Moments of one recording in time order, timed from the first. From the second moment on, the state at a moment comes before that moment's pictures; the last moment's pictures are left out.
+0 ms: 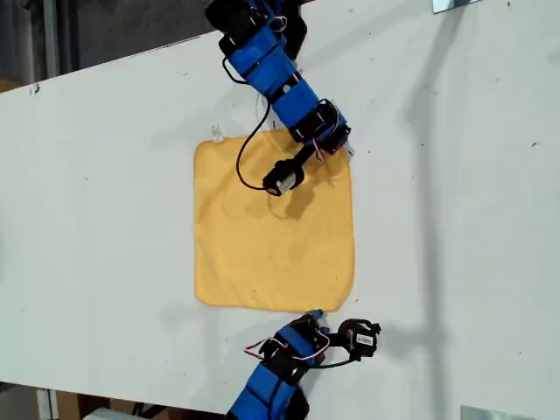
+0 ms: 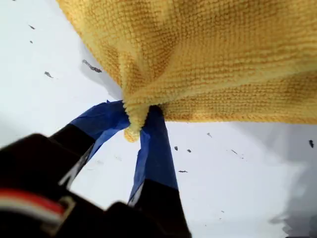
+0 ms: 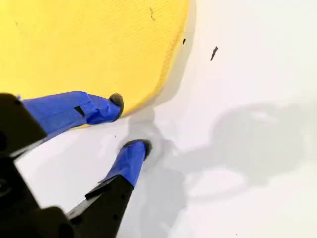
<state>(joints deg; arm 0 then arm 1) 25.3 99.6 112.1 72.8 -142.0 -28.7 73.1 102.9 71.5 75.4</state>
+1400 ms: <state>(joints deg) 26.5 84.6 111.6 48.9 -146.8 -30.9 72.7 103.2 71.0 76.6</state>
